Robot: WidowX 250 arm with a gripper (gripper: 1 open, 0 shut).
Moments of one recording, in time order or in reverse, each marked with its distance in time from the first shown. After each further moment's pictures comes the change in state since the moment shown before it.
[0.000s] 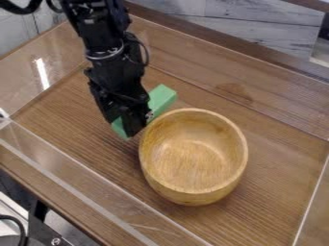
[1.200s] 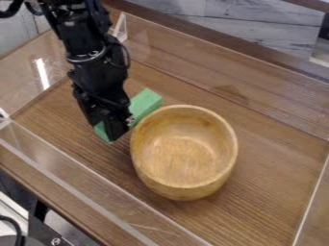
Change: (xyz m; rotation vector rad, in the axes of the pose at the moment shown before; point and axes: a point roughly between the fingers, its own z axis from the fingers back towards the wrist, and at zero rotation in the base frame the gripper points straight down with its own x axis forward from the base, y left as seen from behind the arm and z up) arm -0.020 0.006 0.001 -0.011 0.043 -0.023
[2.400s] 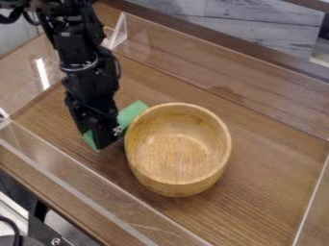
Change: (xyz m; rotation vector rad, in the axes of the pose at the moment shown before) arm -0.014 0.024 -0.008 0.021 0.050 0.003
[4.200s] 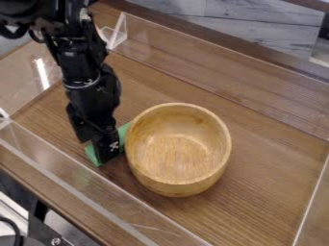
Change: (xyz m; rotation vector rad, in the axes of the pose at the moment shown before) arm -0.004 0.006 -0.023 0.034 0.009 -0.076
